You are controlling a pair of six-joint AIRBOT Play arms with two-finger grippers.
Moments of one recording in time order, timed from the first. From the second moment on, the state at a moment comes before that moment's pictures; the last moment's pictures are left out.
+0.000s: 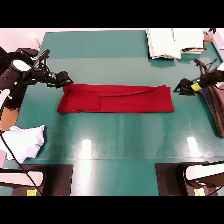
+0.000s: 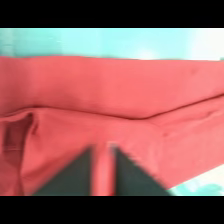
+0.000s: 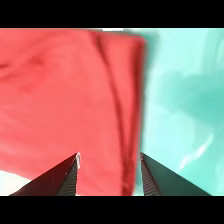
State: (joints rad) left arm 0.04 -1.50 1.32 0.86 -0.99 -1.31; right arm -0.36 -1.59 1.37 -1.08 1.34 1.30
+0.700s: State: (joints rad) left arm -0.33 -1.64 1.39 0.83 -0.84 -1.37; right arm -0.31 -1.69 1.28 -0.78 1.27 1.13
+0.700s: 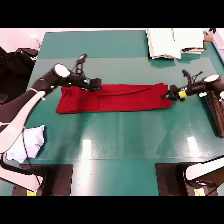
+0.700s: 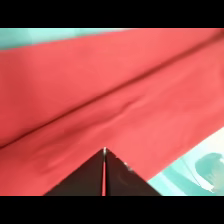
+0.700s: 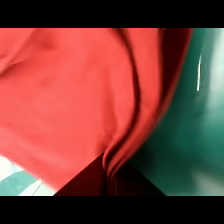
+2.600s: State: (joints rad) left arm 0.08 -1.50 2.09 1.16 -1.26 -1.47; right arm 0.57 -1.86 1.96 -0.57 0.98 1.19
